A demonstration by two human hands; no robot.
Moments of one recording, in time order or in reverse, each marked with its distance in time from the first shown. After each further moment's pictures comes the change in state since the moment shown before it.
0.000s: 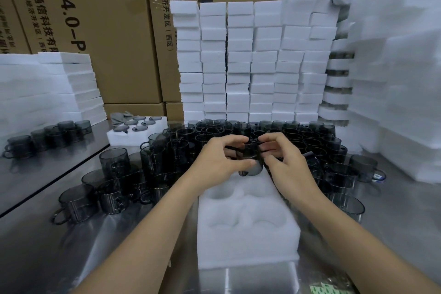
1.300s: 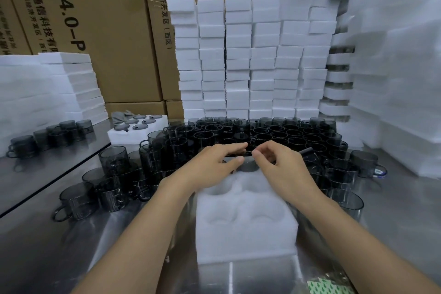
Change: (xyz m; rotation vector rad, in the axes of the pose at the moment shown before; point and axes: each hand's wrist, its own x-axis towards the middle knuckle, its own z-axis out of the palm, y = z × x) left_hand -0.001 -0.012 -0.015 0.409 -0.238 0.031; right_hand 0.003 0.015 0.000 -0.337 -0.062 -0.034
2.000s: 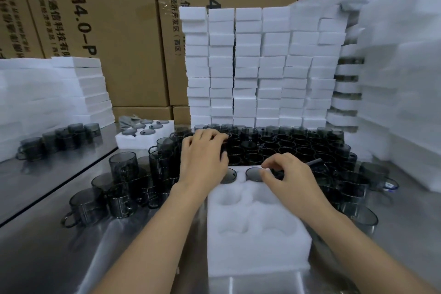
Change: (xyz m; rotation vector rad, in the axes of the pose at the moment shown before) left_hand 0.002 -0.009 -0.007 0.566 0.565 -0.101; right_hand -0.001 0.000 0.001 -0.151 -0.027 -0.040
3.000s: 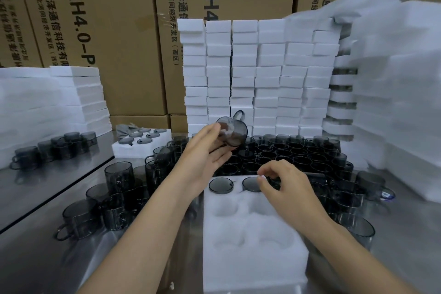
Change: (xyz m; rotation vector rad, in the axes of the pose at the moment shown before) left_hand 0.012 0.016 -0.036 -1.736 -0.254 -0.492; right_hand -0.004 -0.004 -0.004 0.017 0.027 -0.062
